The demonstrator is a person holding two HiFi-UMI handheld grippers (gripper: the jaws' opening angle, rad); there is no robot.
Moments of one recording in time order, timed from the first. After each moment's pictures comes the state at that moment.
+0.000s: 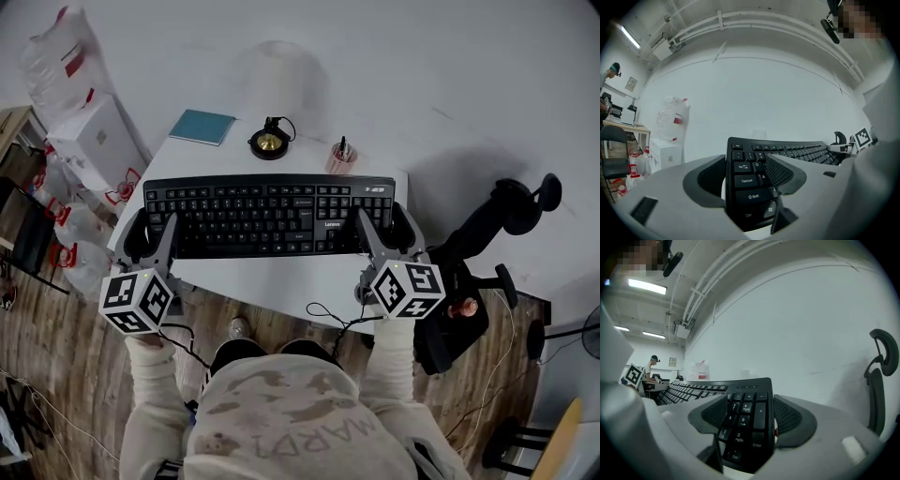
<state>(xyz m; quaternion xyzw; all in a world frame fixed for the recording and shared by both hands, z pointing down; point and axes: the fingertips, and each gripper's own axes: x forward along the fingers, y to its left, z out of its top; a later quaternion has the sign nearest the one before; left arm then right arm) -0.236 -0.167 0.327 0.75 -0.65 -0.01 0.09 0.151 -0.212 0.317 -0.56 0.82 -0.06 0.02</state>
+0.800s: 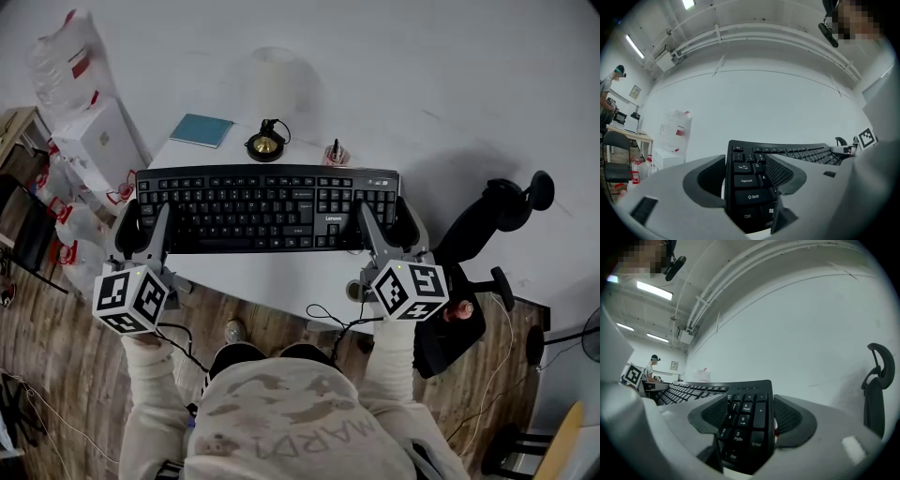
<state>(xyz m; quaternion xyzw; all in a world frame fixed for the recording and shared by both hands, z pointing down) -0.227 -0.140 0.283 0.74 -0.67 -0.05 0.04 0.160 -0.186 0.276 -0.56 0.83 -0.02 0.06</state>
